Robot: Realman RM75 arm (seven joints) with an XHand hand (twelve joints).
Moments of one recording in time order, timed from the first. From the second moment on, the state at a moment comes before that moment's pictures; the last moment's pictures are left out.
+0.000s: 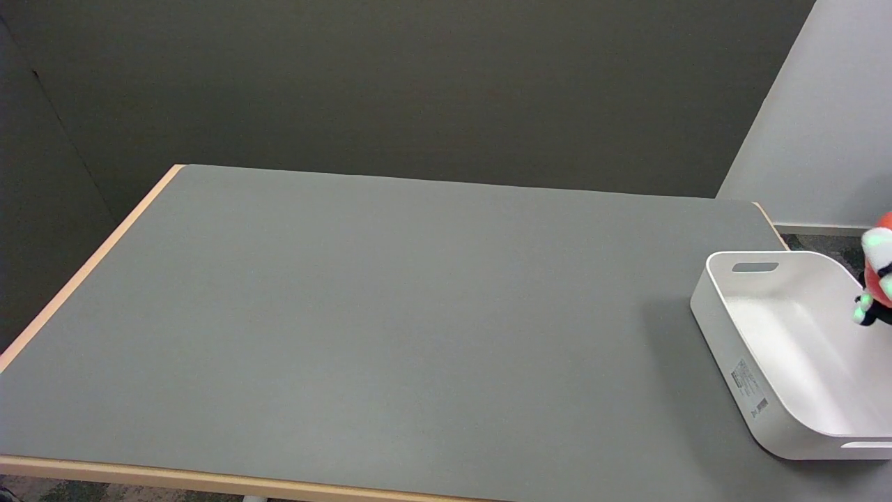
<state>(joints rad) -0.50 -1.53 2.43 -1.79 -1.59 0.21 0.28</state>
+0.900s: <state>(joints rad) -0.50 -1.47 2.41 -1.85 -1.90 0.13 0.26</state>
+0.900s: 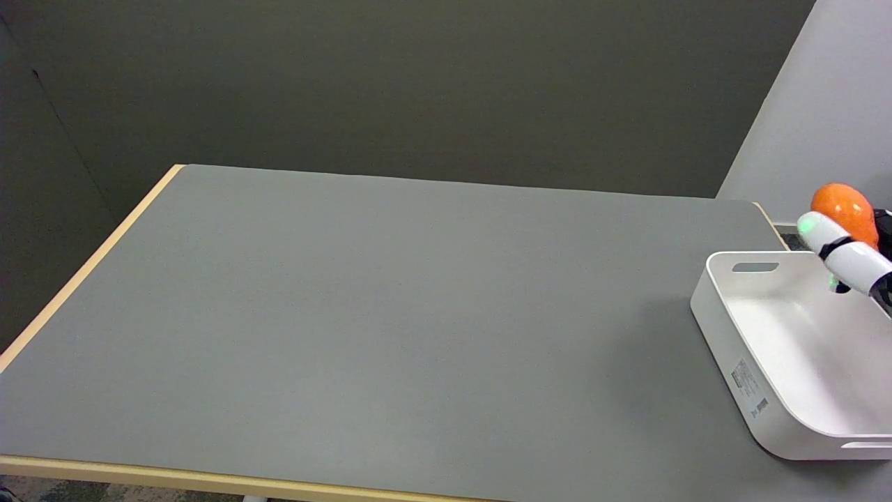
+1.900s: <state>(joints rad) -0.69 -1.43 2.44 -1.92 -2.32 0.00 -0.07</state>
